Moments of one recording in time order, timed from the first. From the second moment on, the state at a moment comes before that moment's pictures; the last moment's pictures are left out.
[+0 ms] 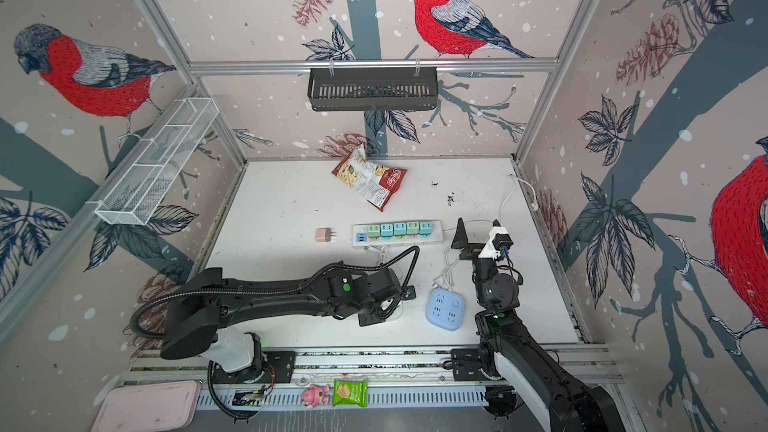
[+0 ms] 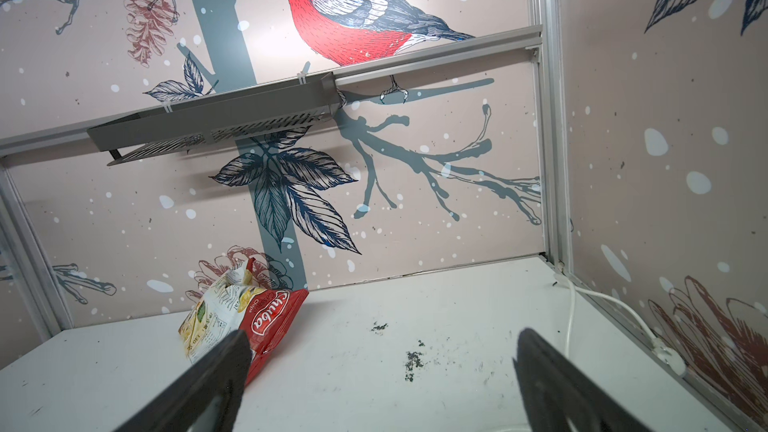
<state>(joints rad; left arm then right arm) -1.26 1.60 1.05 -0.64 -0.13 0.21 0.26 0.74 0.02 1.00 0.19 0.13</state>
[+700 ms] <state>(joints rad) -1.23 1.66 1.09 -0.67 -0.11 0.22 0.22 0.72 0.02 0.99 0.26 0.21</state>
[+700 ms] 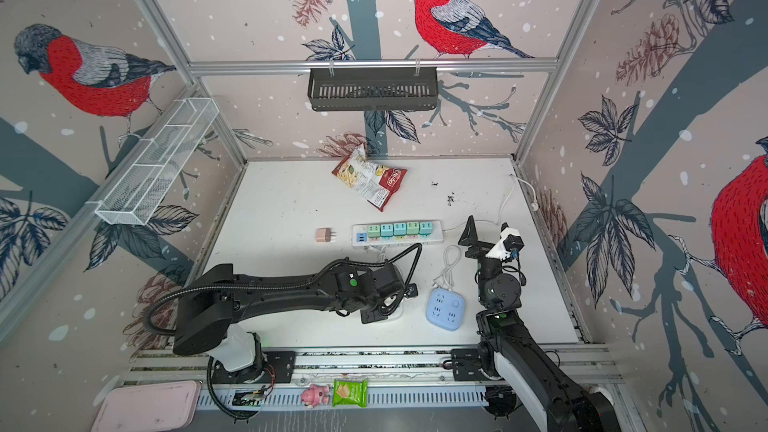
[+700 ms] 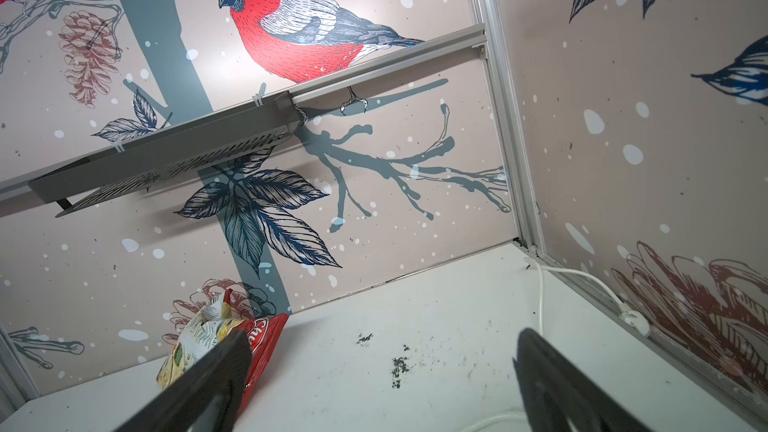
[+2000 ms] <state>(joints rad) -0.72 0.98 0.48 -0.17 -0.03 -0.58 0.70 0.83 0.17 0.83 -0.14 -0.24</state>
